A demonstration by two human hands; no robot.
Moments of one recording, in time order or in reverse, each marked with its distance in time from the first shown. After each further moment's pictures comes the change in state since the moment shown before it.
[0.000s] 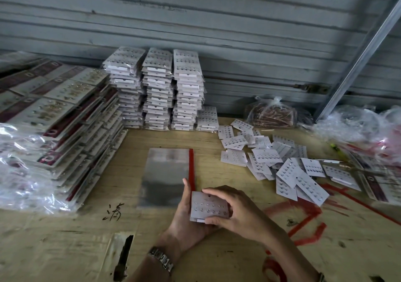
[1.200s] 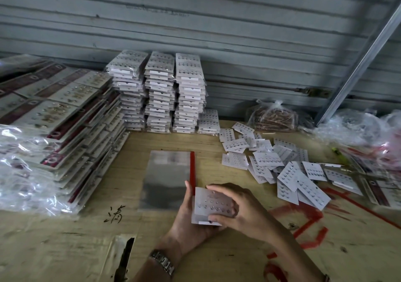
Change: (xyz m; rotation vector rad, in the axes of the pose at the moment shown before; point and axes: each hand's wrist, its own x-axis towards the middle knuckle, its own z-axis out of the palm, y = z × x) left_hand -0.002 0.003 0.006 -0.005 0.026 -0.041; right_hand -0.002 -0.005 -0.012 0.095 0.039 0.000
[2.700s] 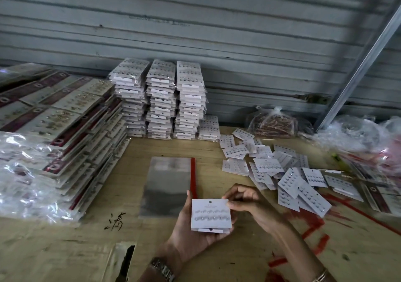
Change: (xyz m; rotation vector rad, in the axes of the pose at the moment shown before) left_hand 0.001 -0.001 -0.002 -0.102 -0.007 -0.066; right_hand 0.016 0.029 -0.018 0.806 -0.030 0.170
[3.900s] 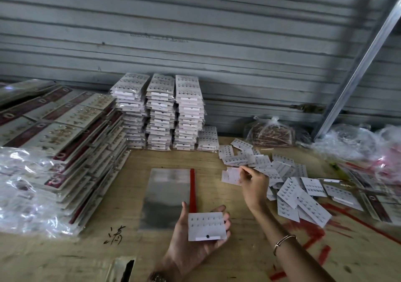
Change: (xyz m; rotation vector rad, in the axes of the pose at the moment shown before) left_hand -0.008 0.007 0.014 -0.114 0.011 -0.007; right_hand 0.080 0.018 -0.029 -0.725 0.994 -0.345
